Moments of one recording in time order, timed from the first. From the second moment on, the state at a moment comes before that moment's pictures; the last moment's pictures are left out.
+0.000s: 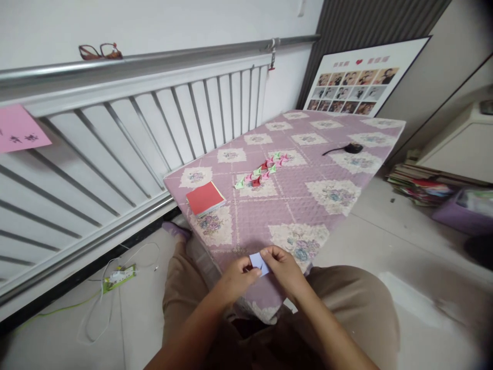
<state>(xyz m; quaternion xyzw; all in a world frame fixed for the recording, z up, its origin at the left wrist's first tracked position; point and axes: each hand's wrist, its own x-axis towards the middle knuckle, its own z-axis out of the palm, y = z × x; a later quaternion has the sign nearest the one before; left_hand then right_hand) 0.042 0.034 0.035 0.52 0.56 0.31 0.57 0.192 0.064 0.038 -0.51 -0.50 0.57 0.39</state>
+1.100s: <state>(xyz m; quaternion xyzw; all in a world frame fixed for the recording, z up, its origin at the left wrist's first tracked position) 0.077 0.071 0.014 0.41 0.61 0.30 0.61 0.224 0.086 -0.003 -0.47 -0.54 0.52 0.46</state>
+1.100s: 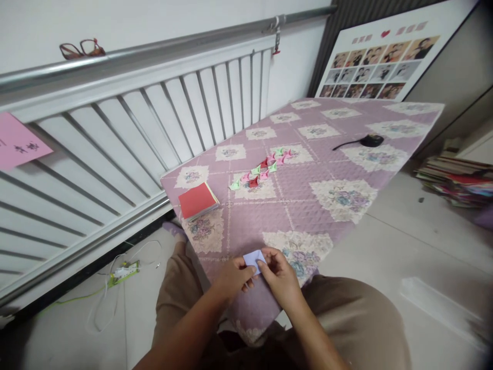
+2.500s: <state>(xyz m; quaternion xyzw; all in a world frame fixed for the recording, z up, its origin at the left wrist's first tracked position) 0.058 0.066 0.028 0.45 0.48 0.30 0.70 0.226 0.080 0.000 -0.45 -0.64 0.47 0.41</state>
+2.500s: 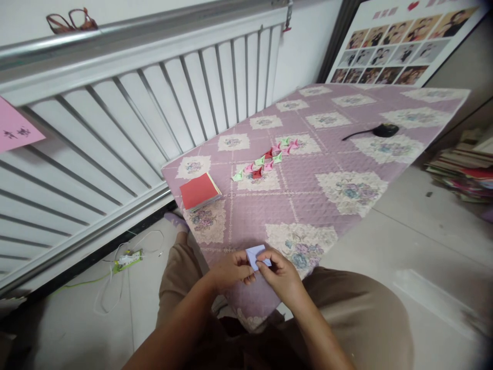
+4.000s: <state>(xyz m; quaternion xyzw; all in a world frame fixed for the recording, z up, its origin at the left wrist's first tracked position) 0.034 0.037 0.001 0.82 0.54 0.18 0.05 0.221 0.068 -0.007 -0.41 -0.85 0.17 0.27</state>
